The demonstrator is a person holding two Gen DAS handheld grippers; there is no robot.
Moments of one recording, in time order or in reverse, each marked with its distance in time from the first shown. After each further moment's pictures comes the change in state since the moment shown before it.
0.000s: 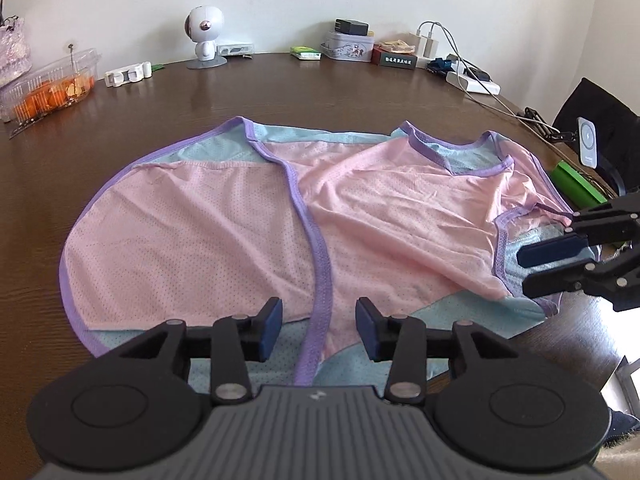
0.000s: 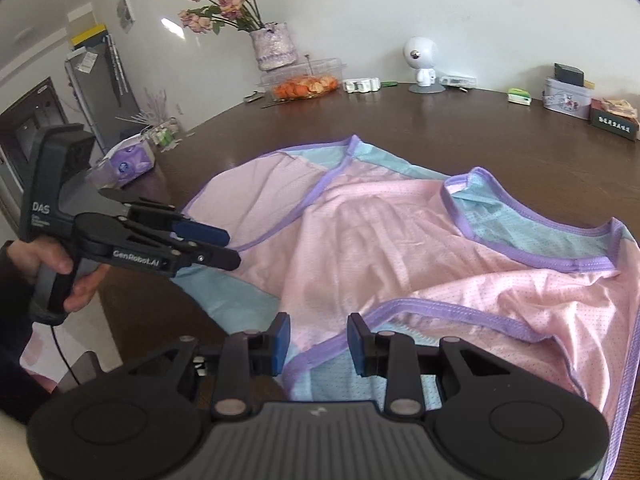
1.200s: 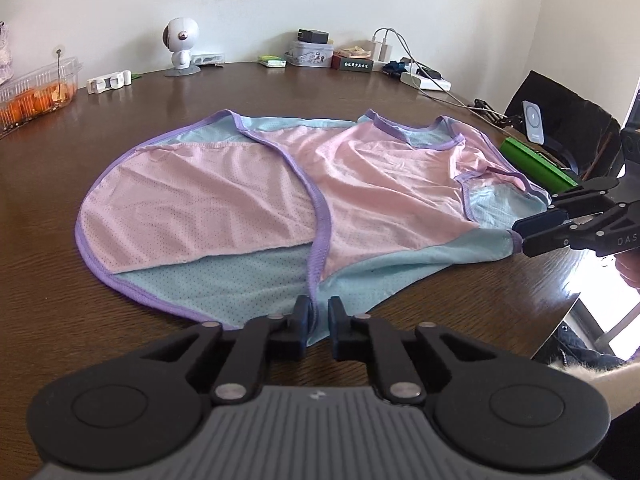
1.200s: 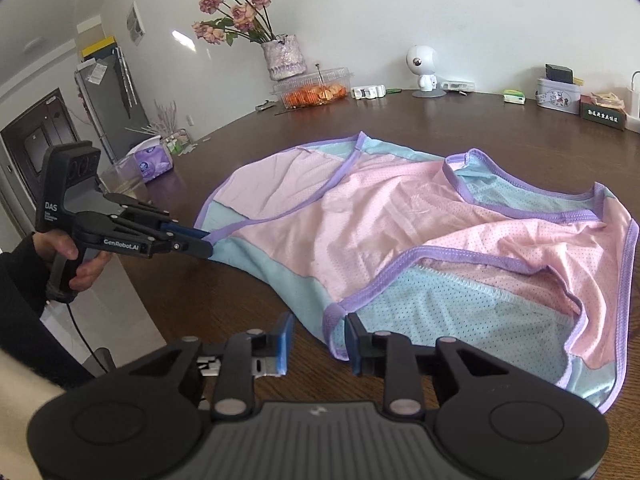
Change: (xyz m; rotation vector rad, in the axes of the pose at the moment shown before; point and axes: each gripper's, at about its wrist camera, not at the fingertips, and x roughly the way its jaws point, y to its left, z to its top) left arm -0.036 0.029 -0.047 0.078 -0.048 -0.133; right arm -0.024 0.012 -0.043 0.027 -0.052 -0.016
